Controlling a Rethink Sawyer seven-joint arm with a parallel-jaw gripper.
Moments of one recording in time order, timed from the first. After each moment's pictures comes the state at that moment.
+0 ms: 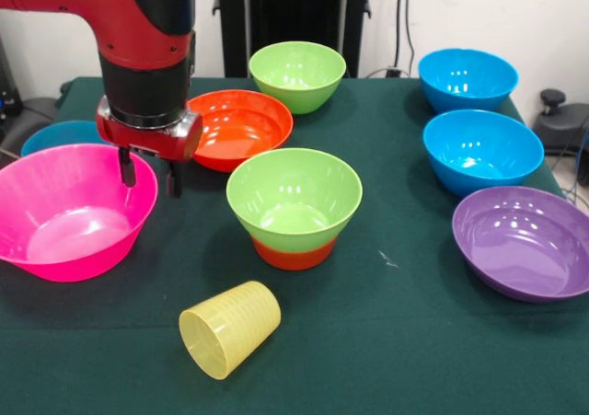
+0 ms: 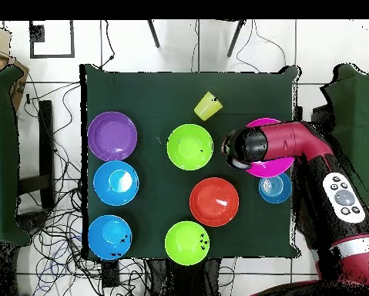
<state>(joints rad) -0.81 -0.50 0.63 1.46 -0.86 0.92 2.15</state>
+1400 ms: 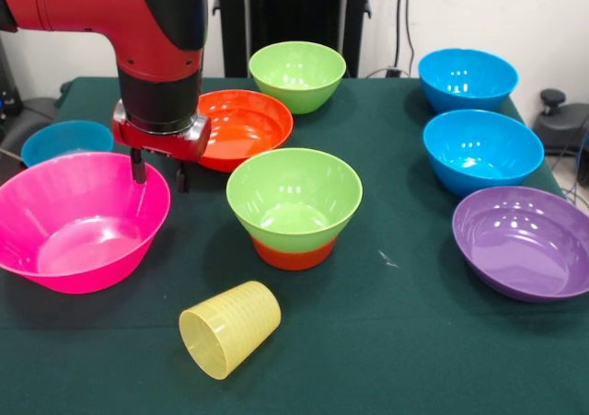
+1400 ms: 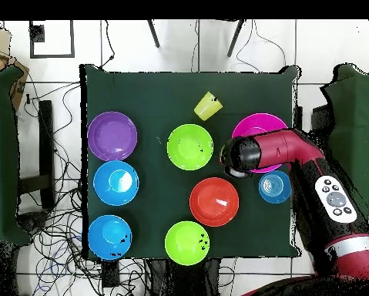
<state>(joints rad) -0.81 -0.48 0.61 1.49 -0.92 0.92 2.15</state>
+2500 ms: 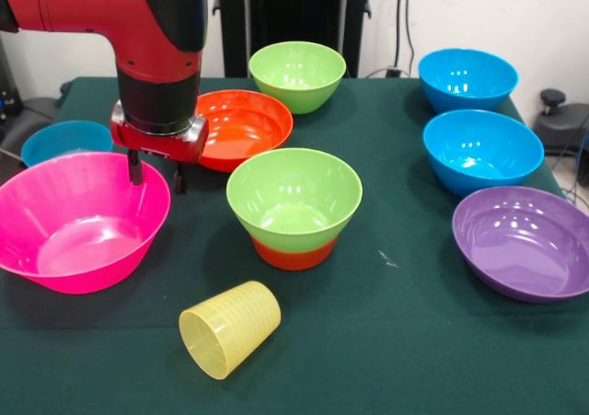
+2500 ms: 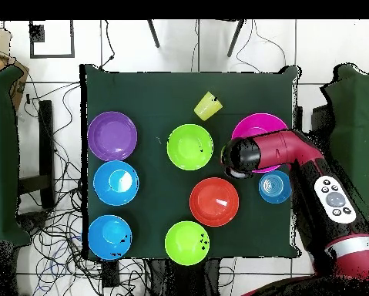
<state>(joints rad) -0.81 -0.48 0.61 1.50 -0.94 0.91 2.15</state>
